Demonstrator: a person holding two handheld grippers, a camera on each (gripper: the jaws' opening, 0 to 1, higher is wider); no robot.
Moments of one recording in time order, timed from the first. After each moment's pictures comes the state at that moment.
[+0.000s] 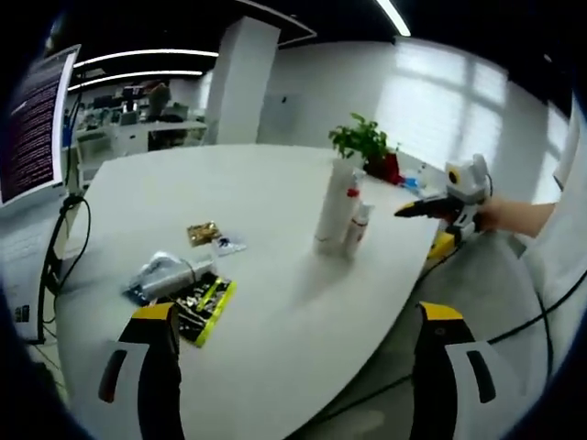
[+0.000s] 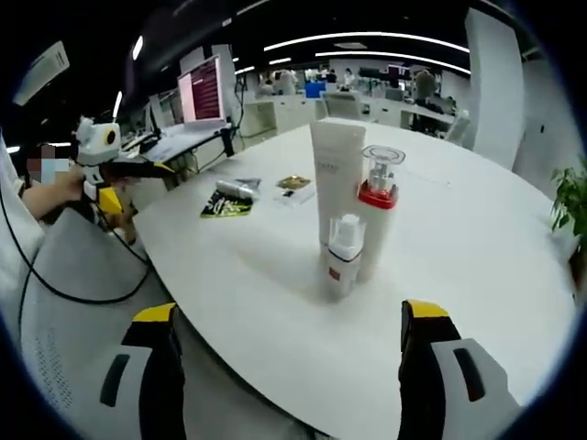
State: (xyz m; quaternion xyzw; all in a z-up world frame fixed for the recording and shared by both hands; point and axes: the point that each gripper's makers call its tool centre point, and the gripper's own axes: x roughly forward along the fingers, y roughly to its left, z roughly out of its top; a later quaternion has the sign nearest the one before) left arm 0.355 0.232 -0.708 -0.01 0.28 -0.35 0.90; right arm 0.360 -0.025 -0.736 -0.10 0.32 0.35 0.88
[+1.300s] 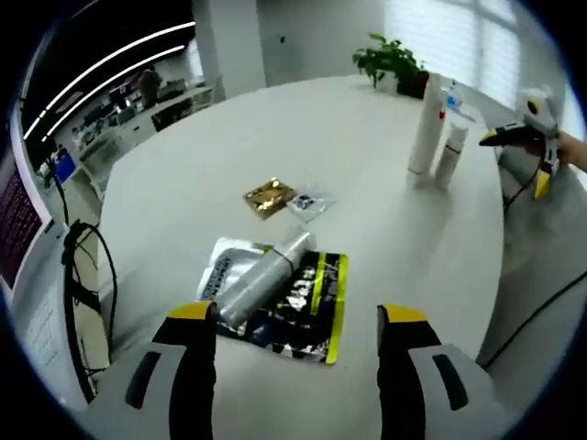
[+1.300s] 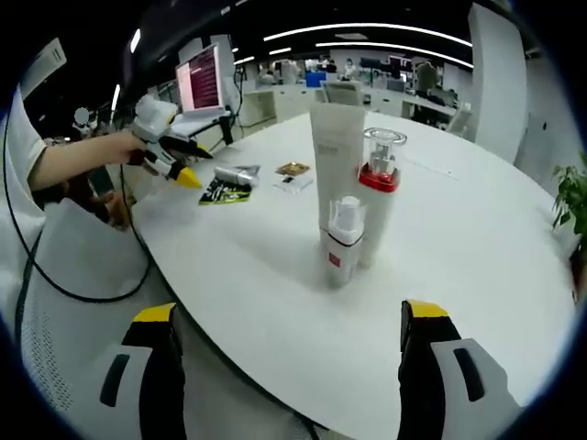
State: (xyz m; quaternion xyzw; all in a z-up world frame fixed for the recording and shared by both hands) left arm 0.470 0.300 -0.777 0.17 0.37 -0.29 0.87; right arm 0.353 -0.024 -0.747 -0.10 0.35 0.35 0.86
